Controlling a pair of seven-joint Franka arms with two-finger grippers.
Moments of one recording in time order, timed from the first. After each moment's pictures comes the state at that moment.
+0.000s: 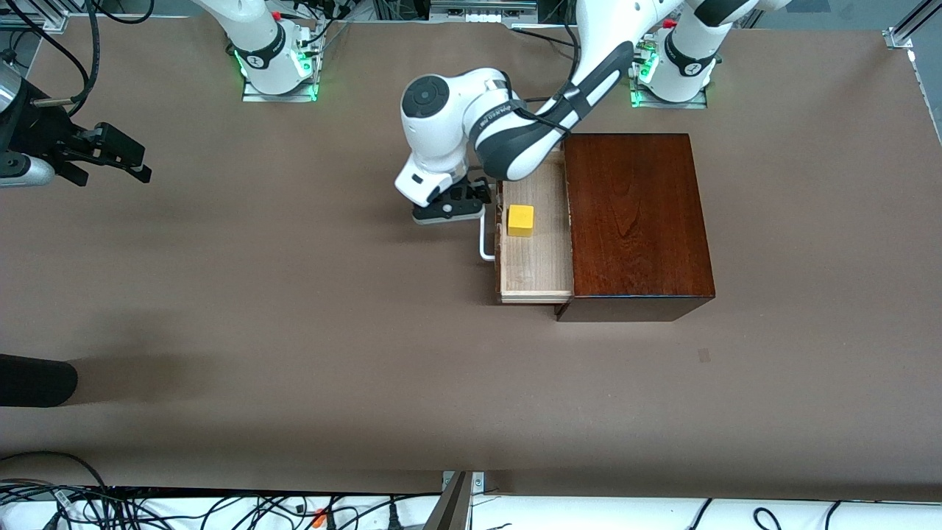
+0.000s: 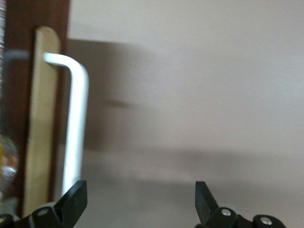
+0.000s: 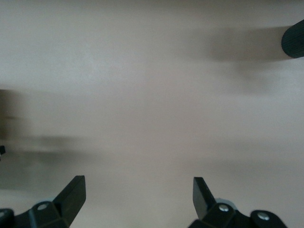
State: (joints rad) left arm -0.57 0.74 -0.47 -1.35 0.39 2.00 -1.22; right arm 0.21 -0.02 -0.17 -1.62 0.05 1.63 0.00
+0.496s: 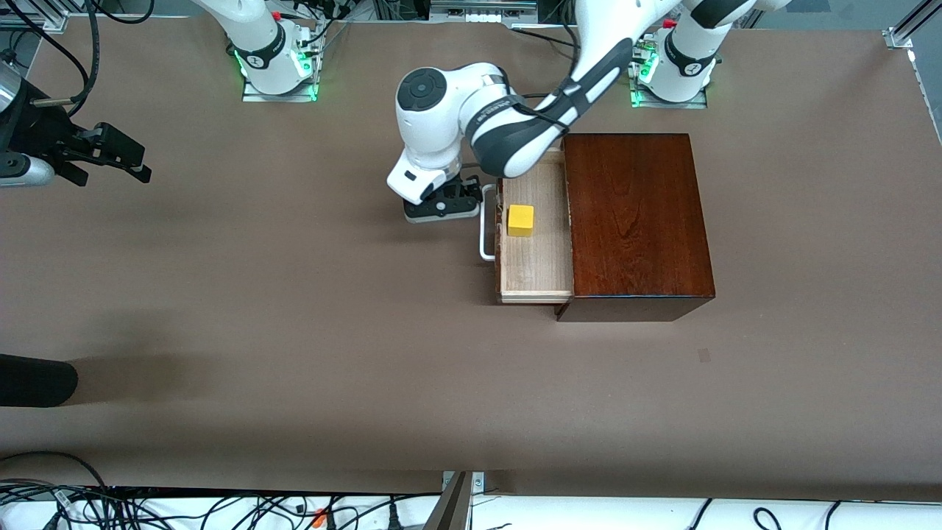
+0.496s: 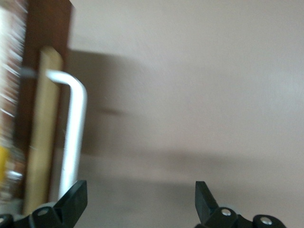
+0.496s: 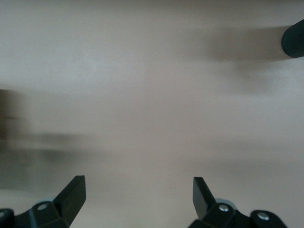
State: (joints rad) left arm -0.53 0.73 -0.48 -1.28 0.36 1.94 -1.20; right arm 0.21 -0.02 -0.17 -1.62 0.05 1.63 0.00
